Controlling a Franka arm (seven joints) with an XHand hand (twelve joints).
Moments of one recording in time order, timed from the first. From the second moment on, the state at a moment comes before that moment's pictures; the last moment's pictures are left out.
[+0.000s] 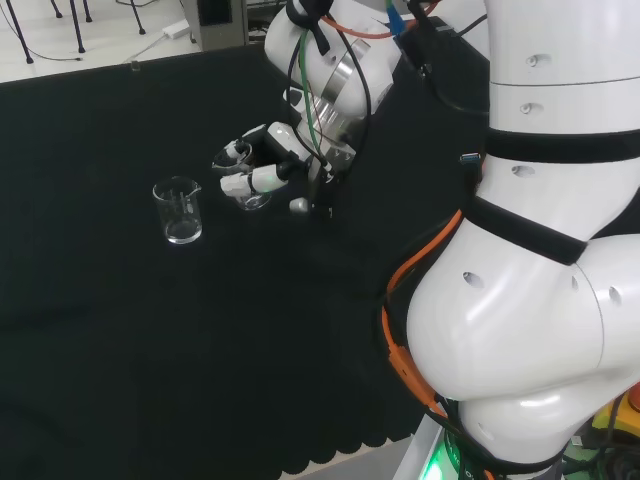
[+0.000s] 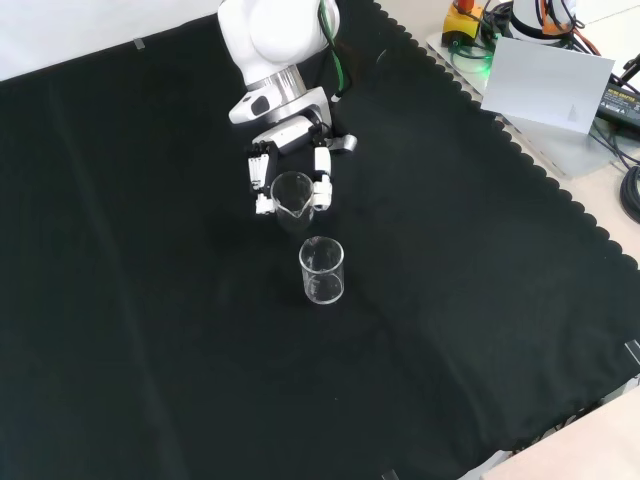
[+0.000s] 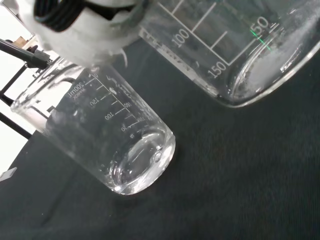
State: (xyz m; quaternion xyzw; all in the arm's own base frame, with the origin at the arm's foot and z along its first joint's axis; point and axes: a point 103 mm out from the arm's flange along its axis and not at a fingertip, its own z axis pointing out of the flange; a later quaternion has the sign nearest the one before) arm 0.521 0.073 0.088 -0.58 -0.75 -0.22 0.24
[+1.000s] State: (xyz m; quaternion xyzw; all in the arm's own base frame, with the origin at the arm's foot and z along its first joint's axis) arm 0.528 0.085 0.059 -0.57 -0.74 -0.23 0.26
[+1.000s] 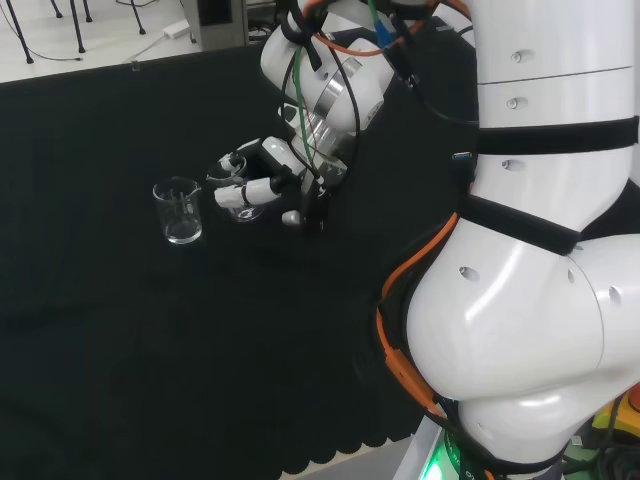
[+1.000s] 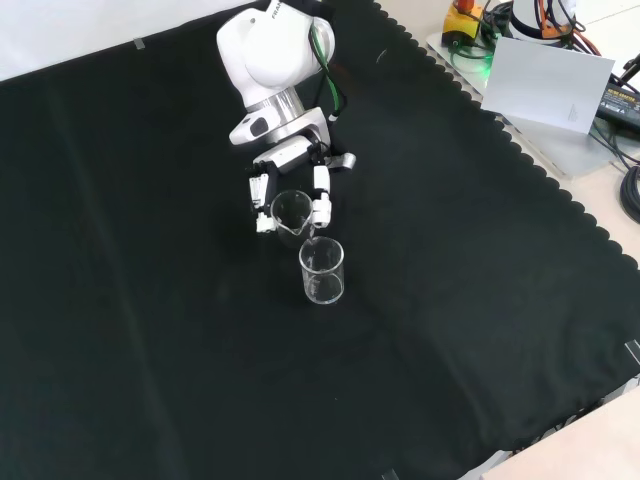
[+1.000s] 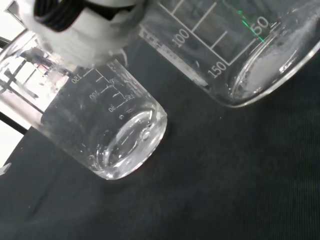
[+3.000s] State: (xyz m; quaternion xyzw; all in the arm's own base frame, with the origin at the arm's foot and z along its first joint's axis) arm 0.513 0.043 0.104 -0.62 -0.74 -0.15 0.23
